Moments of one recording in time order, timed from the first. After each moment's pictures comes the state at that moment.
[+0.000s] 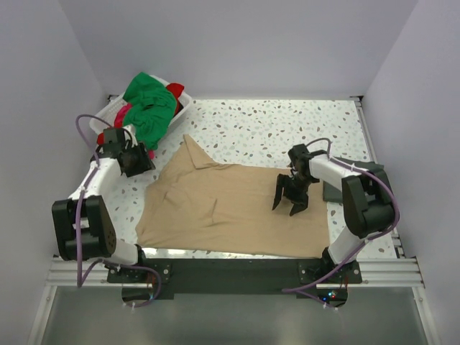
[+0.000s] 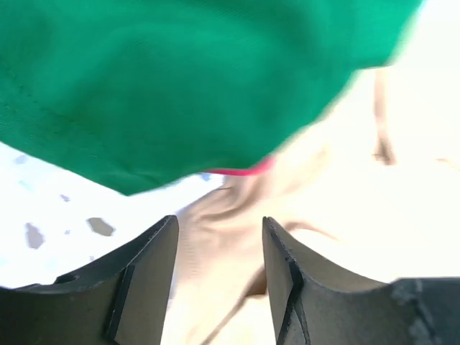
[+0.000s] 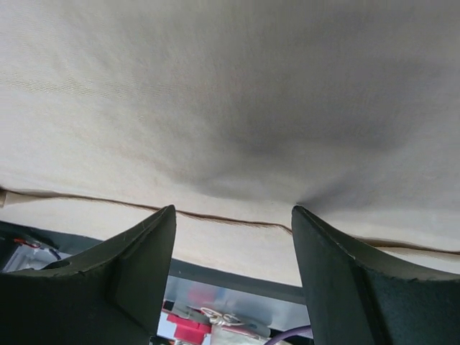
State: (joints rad) left arm 0.16 1.48 0.95 -0.46 0.18 -0.21; right arm 0.29 1.68 0.95 -0.83 -0.28 0.54
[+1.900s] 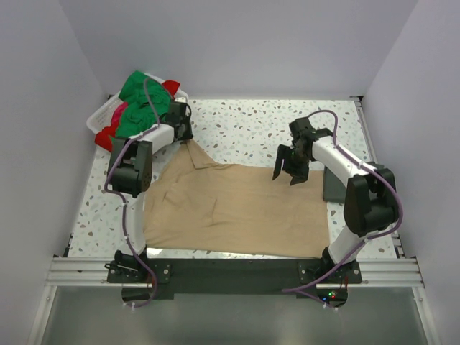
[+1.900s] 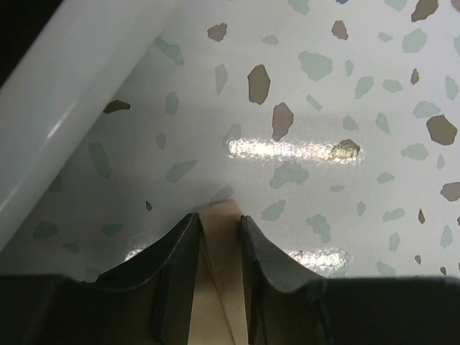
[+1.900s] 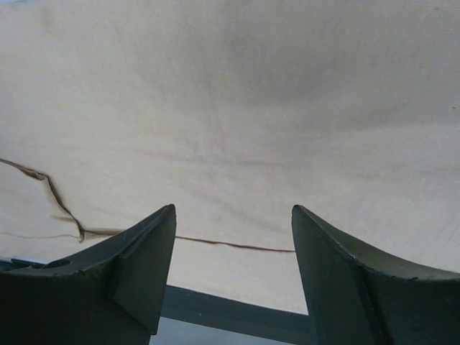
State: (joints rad) left arm -0.21 2.20 1.57 -0.17 -0.12 -0.29; right arm 0.27 1.69 1.26 -0.88 -0.14 0.52
